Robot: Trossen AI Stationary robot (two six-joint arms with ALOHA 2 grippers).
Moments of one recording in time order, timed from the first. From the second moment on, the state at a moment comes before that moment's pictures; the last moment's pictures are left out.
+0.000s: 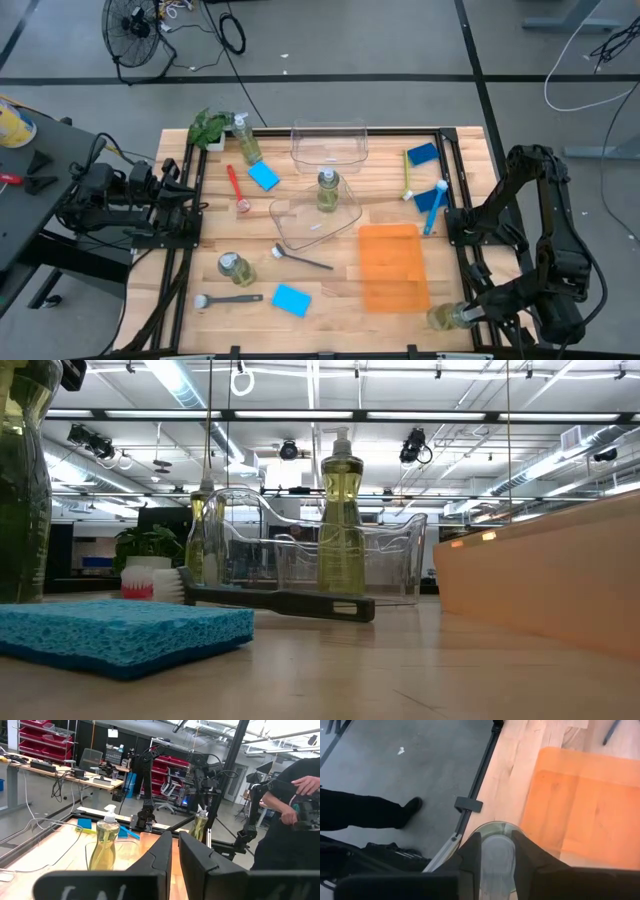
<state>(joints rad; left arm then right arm) -0.04 0.01 0.68 -0.57 -0.03 -0.26 1.41 1.29 1.29 -1.10 0.46 1.00</state>
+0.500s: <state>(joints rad) -0.04 0.01 0.68 -0.57 -0.03 -0.26 1.41 1.29 1.29 -1.05 0.43 0.94</state>
